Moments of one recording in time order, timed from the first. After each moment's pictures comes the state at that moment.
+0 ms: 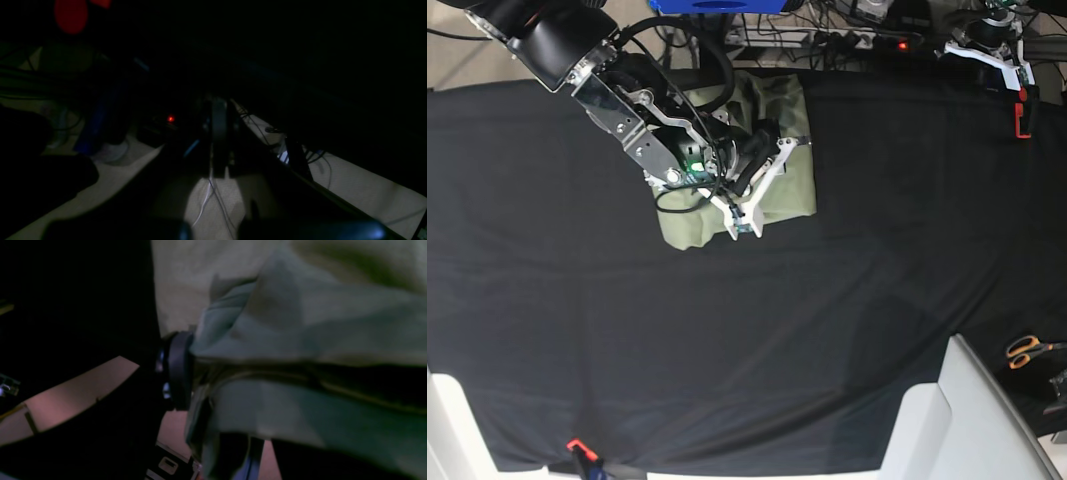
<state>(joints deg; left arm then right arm) 35.9 -10.1 -33.6 76.7 -22.5 -15.8 13.8 5.1 4.6 -44.8 86.6 32.4 -24.2 -60.0</state>
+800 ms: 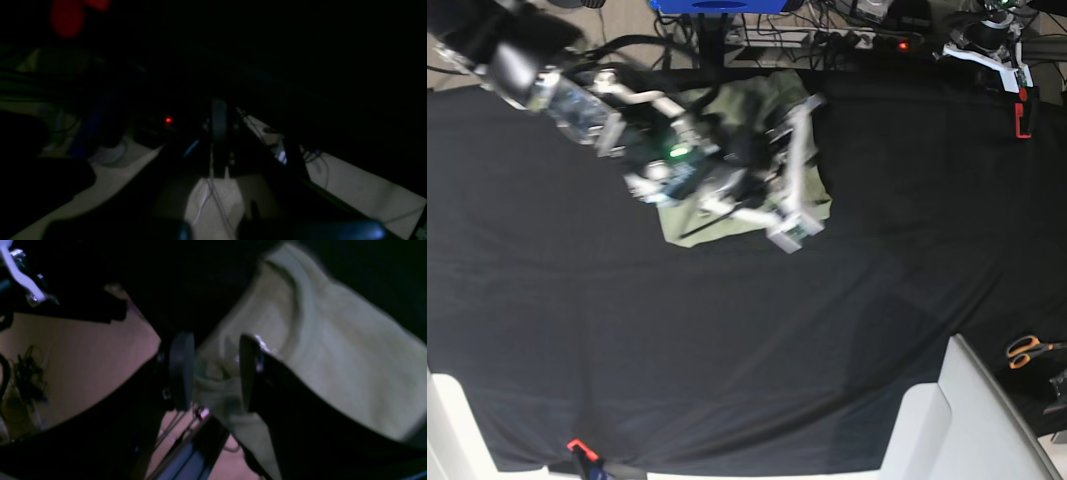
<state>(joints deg) 35.0 -10.0 -33.6 75.5 -22.5 -16.0 13.8 10.1 12.1 -51.8 102.9 32.8 -9.0 -60.2</state>
